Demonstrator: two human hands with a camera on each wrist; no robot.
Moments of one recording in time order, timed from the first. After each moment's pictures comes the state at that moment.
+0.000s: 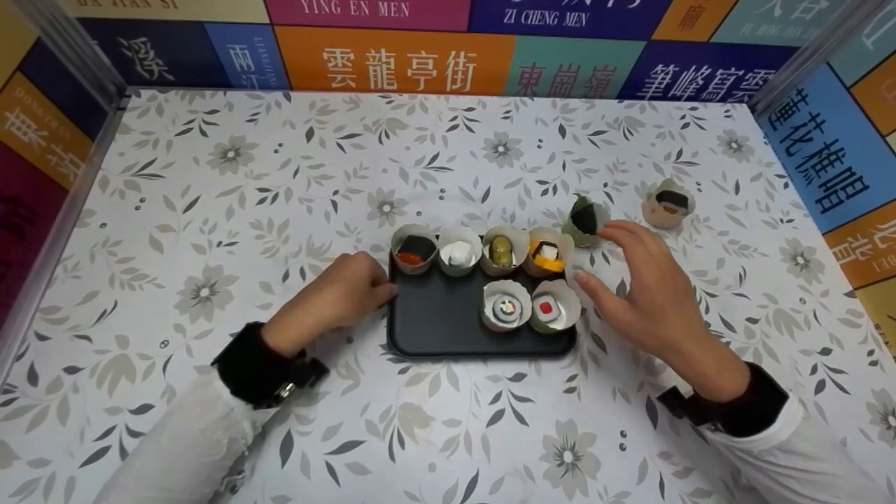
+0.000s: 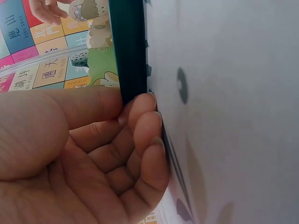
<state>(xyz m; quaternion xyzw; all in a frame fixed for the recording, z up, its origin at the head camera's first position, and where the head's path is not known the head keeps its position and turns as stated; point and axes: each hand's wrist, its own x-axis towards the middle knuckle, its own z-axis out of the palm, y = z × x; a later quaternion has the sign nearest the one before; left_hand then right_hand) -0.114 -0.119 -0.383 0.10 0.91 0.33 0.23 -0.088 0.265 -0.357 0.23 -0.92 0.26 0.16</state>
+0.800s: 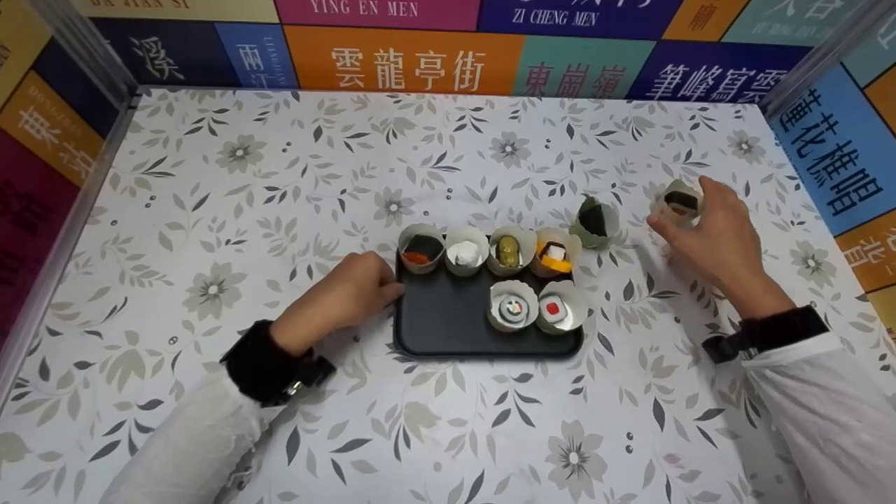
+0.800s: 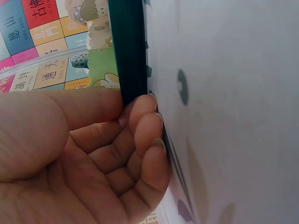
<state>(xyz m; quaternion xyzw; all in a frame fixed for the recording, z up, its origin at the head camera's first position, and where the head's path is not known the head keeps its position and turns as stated) -0.113 -0.117 -0.380 0.09 0.91 0.33 0.24 -0.175 0.360 -0.362 -0.02 -0.98 0.22 0.00</state>
